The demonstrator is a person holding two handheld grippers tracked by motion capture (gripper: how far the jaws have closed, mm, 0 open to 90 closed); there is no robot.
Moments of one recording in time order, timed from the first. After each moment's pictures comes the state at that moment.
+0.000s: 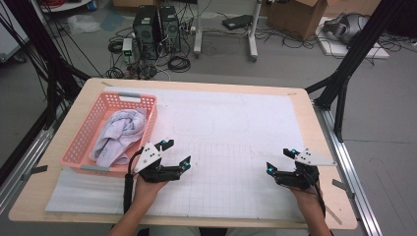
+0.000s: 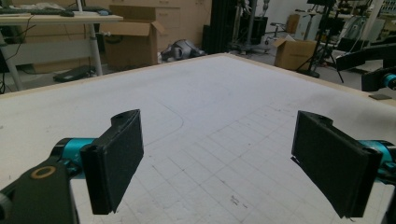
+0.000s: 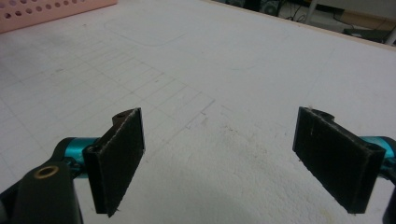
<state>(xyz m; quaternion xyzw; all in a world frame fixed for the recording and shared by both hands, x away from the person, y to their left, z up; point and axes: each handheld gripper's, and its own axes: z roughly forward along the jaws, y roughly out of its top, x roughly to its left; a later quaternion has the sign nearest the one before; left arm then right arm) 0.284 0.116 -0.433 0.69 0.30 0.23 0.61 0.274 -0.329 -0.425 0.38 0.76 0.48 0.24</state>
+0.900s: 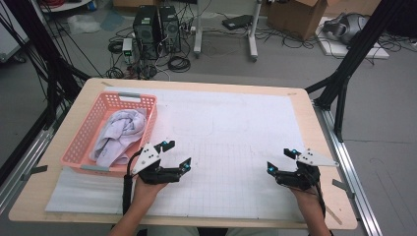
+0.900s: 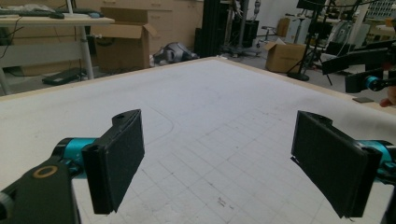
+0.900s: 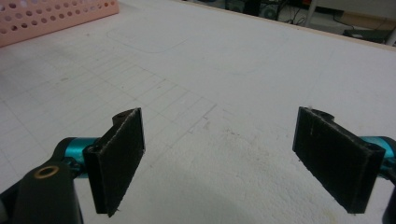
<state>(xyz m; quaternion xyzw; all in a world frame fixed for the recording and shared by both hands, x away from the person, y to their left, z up) 0.278 0.116 -0.427 0.69 0.29 0.22 0.62 0.273 -0.330 -0.424 0.39 0.74 0.49 0.24</state>
